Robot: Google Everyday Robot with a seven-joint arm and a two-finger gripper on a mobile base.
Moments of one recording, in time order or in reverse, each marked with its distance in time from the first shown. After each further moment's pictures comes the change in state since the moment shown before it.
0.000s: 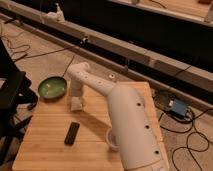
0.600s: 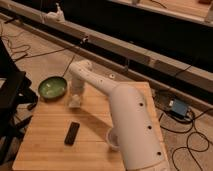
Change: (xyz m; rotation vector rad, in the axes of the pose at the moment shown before) arm 0.010 -0.003 -0.032 0.023 0.051 -0.004
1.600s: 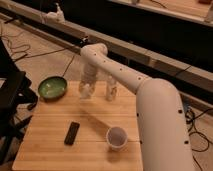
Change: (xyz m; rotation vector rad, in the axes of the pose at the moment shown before) arm -0.031 0.063 -0.141 -0.021 0.035 0.055
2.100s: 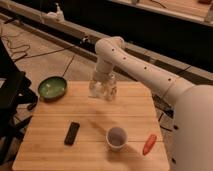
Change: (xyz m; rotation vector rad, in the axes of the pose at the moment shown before) arm -0.052 0.050 -0.069 0.019 0.050 0.122
